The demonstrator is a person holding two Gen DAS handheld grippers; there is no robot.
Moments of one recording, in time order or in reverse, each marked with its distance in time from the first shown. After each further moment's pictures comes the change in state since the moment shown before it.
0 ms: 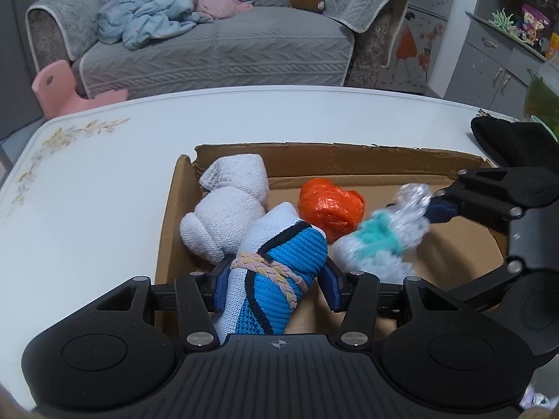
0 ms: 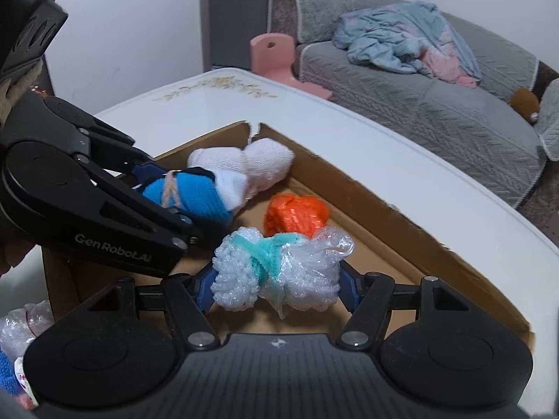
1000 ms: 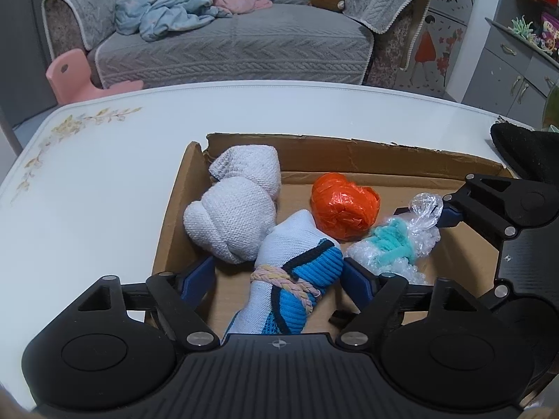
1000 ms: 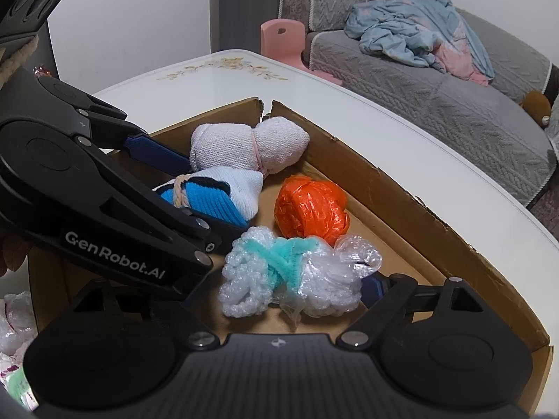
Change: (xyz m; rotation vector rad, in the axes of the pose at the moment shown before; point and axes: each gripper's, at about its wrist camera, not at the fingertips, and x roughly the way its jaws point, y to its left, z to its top) left arm 0.009 -0.001 0.001 -0.057 0.010 0.043; right arm 0.008 0.008 -0.004 -0.033 0.049 0.002
